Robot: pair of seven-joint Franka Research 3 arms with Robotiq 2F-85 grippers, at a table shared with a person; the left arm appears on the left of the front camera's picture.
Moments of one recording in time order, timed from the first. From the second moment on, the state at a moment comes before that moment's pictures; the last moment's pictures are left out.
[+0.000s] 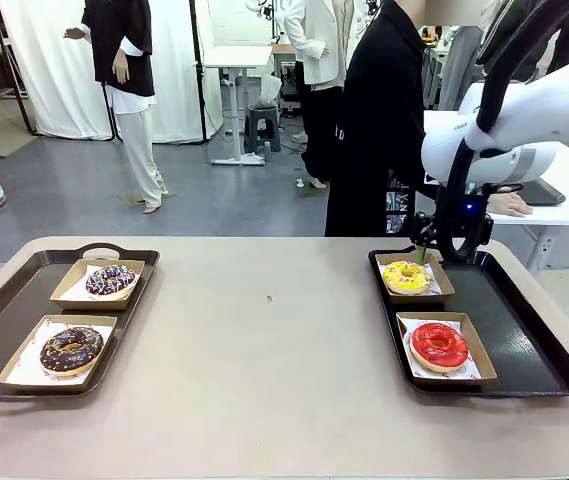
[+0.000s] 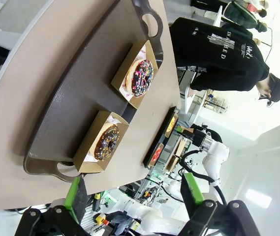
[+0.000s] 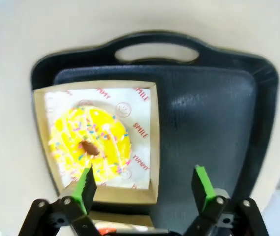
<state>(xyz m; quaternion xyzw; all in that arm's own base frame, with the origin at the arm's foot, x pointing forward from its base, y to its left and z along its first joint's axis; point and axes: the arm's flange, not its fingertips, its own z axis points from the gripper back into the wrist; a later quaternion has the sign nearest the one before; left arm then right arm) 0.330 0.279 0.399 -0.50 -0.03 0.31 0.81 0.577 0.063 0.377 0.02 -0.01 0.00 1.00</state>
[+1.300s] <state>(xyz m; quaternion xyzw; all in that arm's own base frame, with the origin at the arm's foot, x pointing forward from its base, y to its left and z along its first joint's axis) 0.330 0.279 0.399 -0.50 -0.03 0.31 0.81 0.395 -0.229 0.341 0.56 -0.07 -0.09 0.82</state>
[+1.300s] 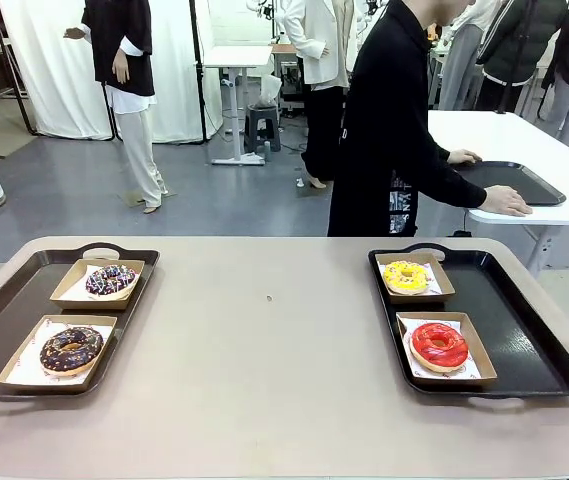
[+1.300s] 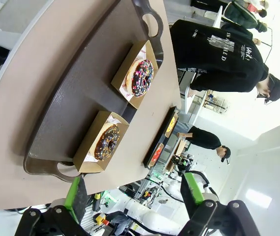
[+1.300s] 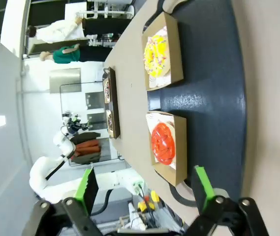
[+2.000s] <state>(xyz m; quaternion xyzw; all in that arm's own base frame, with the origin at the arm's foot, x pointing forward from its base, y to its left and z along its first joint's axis) 0.330 0.279 0.399 -0.50 -0.03 0.31 0.81 0.409 -0.248 0.350 0.57 -0.08 -0.07 0.82</state>
